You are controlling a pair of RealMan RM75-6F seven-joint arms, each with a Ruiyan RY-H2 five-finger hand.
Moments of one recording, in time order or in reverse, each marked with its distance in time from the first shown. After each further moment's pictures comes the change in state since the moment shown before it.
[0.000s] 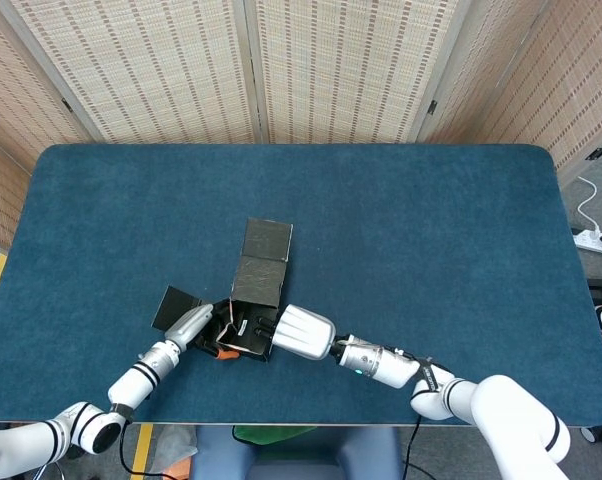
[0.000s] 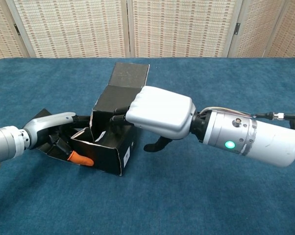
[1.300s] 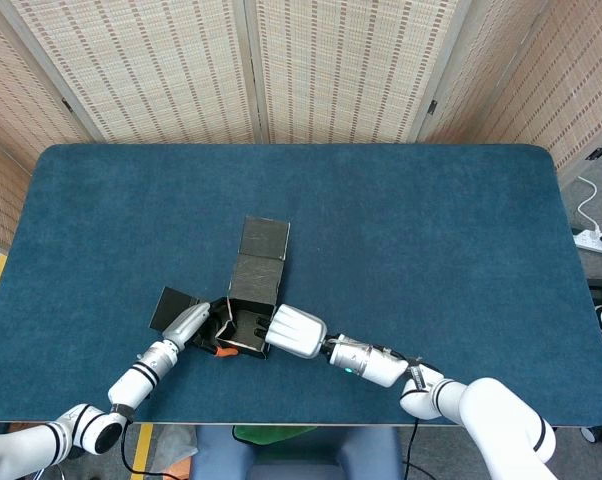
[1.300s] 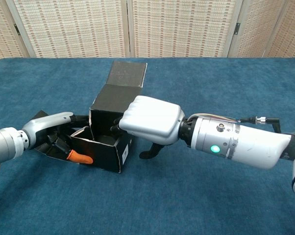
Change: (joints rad) left arm 0.033 -0.029 -0.027 0.043 0.006 0.002 0.022; right arm 0.018 -0.059 0.028 0.064 0.004 -0.095 0.032
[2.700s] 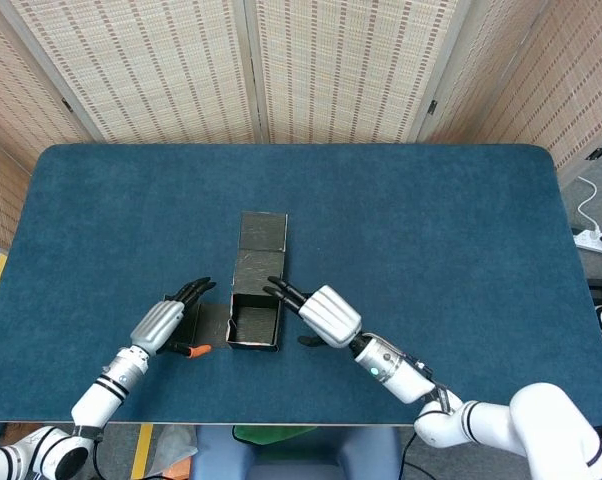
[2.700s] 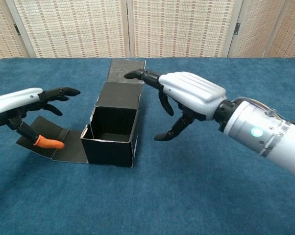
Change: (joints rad) left arm 0.098 0.207 0.020 -0.264 0.061 0.233 0.240; right arm -0.188 0.176 0.082 -0.451 0.269 0.068 0.112
